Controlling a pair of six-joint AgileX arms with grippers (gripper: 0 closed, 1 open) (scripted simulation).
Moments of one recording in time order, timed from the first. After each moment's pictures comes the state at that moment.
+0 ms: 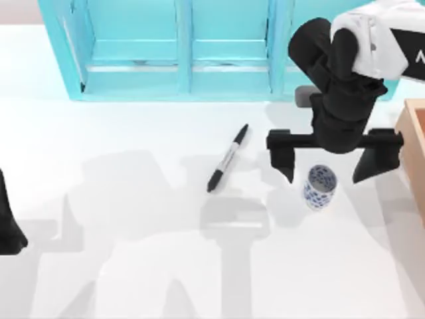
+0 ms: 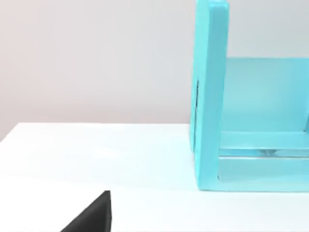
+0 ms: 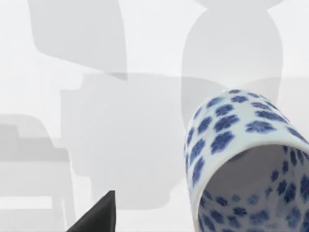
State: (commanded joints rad) left arm 0.00 0.00 0.00 0.00 0.00 0.00; right arm 0.46 2.06 1.56 -1.07 0.00 0.48
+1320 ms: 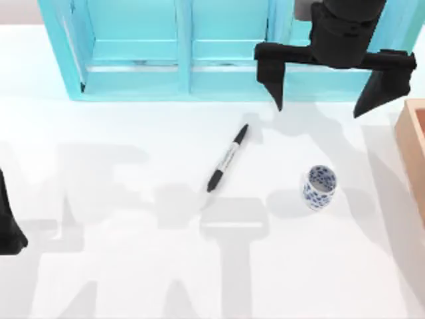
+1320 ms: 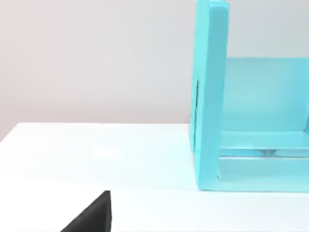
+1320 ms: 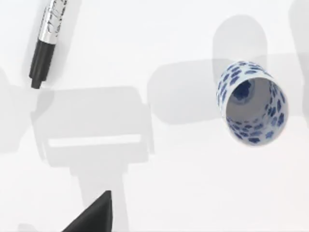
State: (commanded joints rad) left arm 0.00 0.00 0.00 0.00 0.00 0.00; right arm 0.49 2.15 2.17 -1.56 -0.02 0.59
